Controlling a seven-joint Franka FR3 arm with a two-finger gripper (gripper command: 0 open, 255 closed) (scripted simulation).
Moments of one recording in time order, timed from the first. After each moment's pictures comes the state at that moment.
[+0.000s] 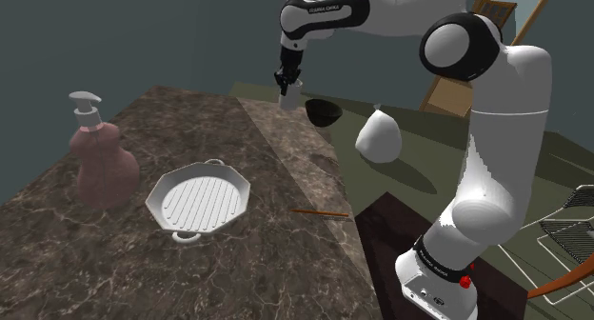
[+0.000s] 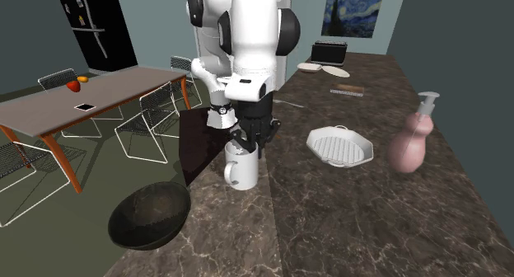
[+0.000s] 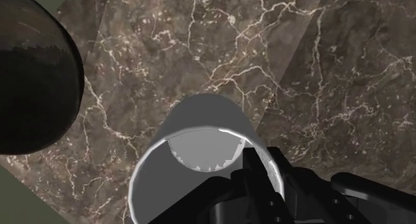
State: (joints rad) arm -0.01 0.43 0.01 -1.44 -0.02 1.92 -0.18
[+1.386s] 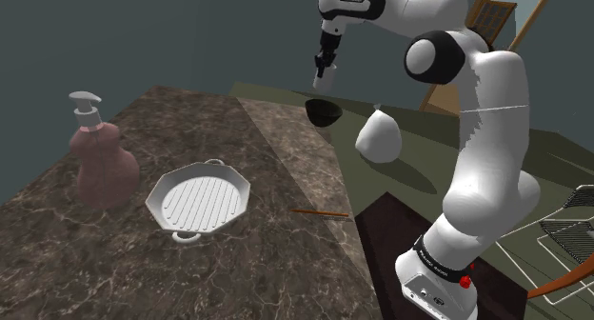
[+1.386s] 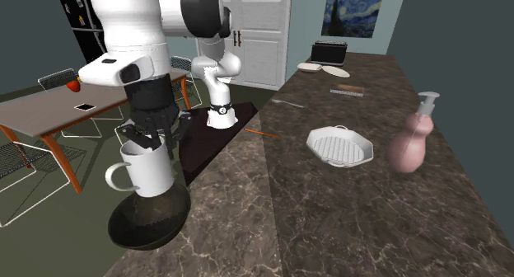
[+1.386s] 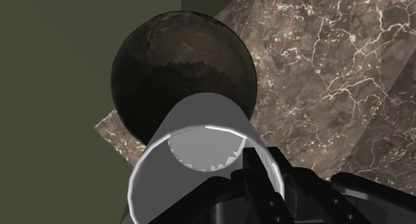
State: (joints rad) arm -0.24 0.58 -0.06 -1.08 0.03 1.71 -0.48
